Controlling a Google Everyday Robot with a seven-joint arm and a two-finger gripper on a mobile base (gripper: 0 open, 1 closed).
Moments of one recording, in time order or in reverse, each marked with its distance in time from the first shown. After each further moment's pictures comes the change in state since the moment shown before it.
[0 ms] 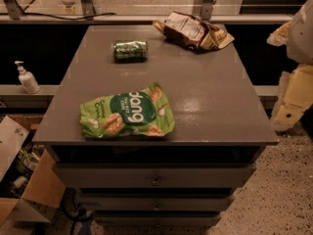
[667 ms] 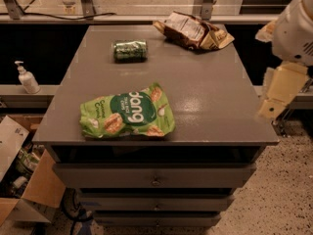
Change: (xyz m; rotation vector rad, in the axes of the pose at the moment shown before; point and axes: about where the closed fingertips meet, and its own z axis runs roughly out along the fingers) arm -0.018 -0.014 0.013 0.027 -0.039 -0.017
